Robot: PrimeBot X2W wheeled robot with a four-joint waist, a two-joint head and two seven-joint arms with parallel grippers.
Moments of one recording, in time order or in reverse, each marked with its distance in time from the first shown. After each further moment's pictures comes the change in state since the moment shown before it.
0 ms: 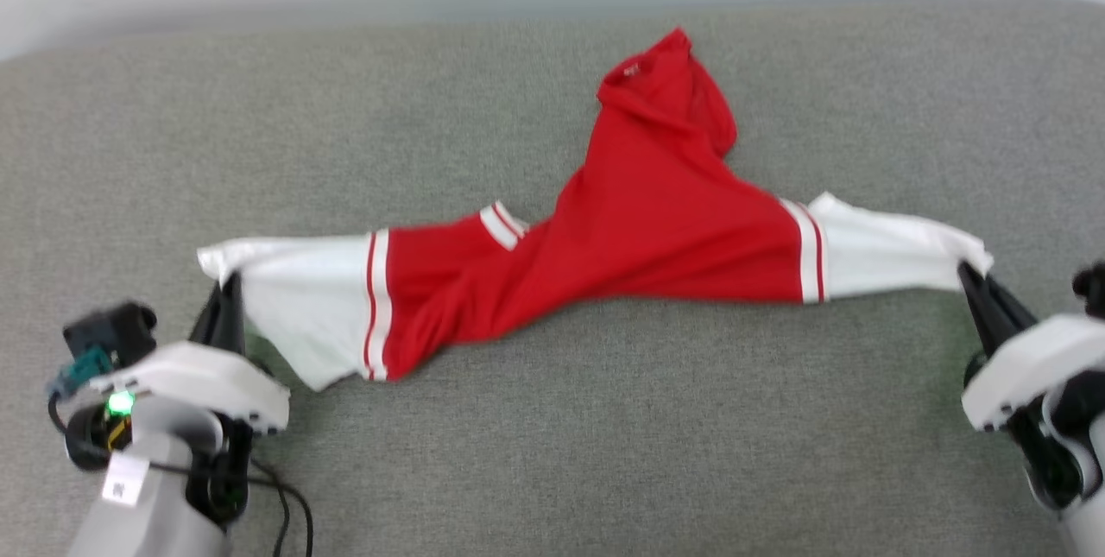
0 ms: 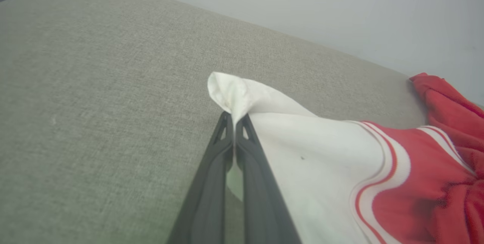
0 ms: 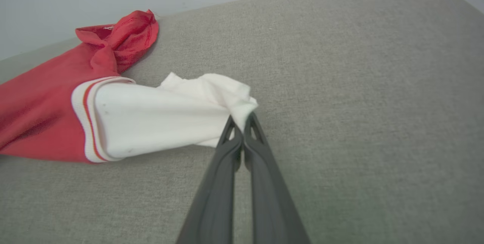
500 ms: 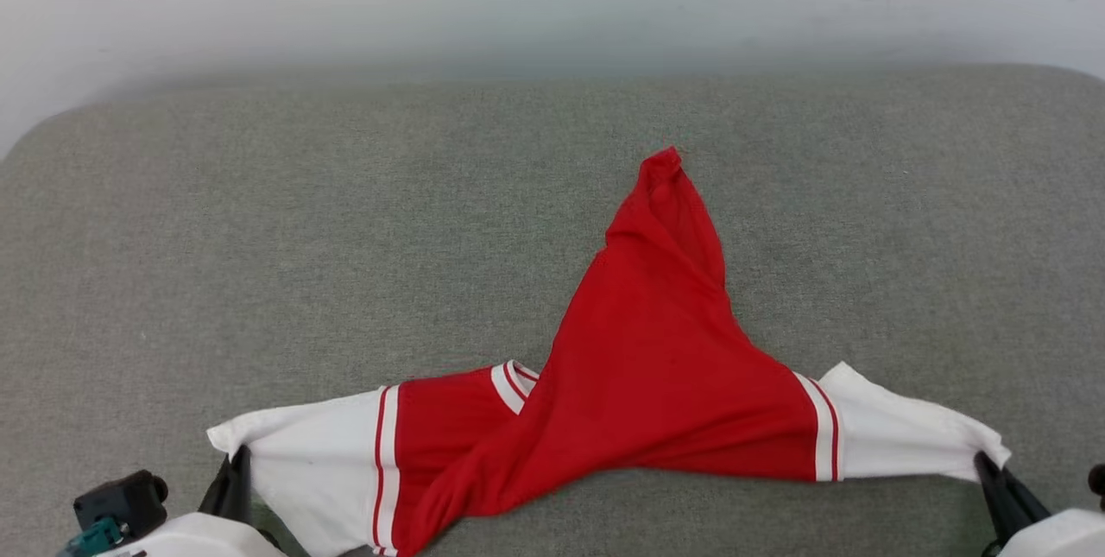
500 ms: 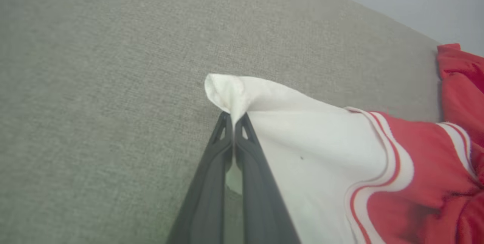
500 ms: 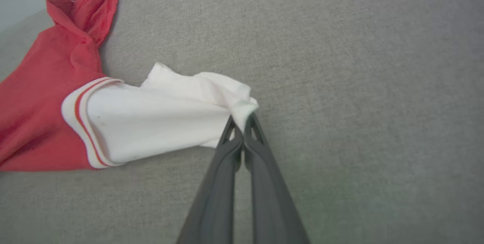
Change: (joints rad) left arm 0.450 0.021 0.022 -0.420 -0.032 0.175 0.133; right arm 0.474 0.195 -0.314 -0.426 -0.174 0.000 0.216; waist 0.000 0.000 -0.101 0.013
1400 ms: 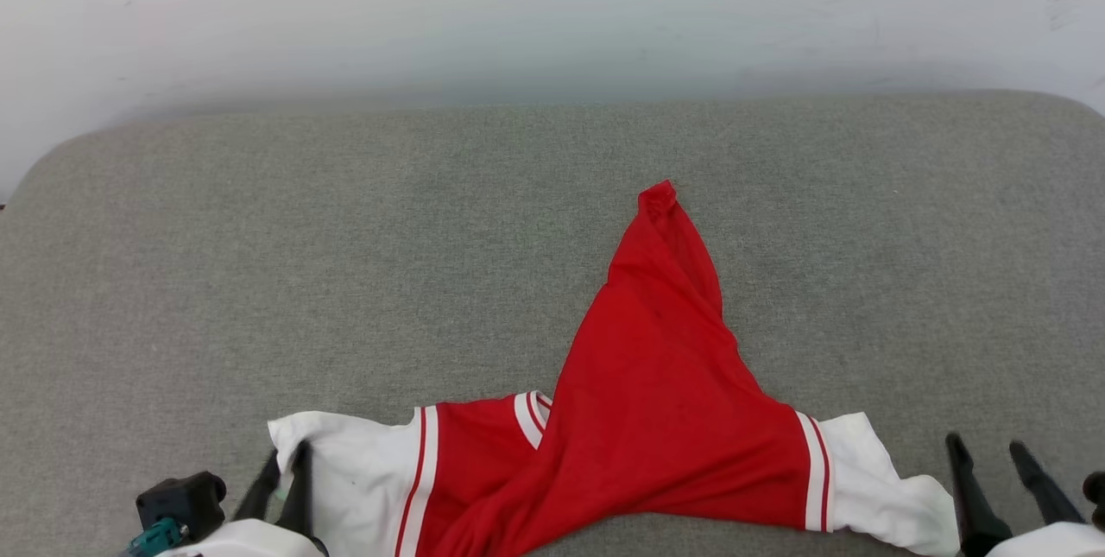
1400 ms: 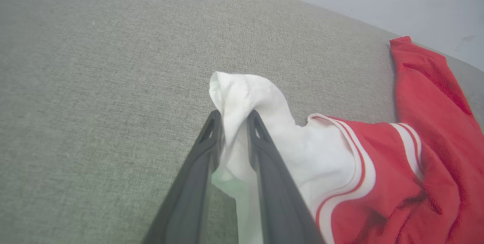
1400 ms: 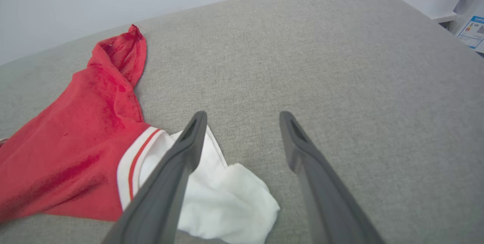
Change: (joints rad) left arm 0.042 -0.020 -0.100 -0.052 0.040 -0.023 -0.007; right arm 0.103 0.112 -0.026 -0.142 -0.129 -0.001 -0.053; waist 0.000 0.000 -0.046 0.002
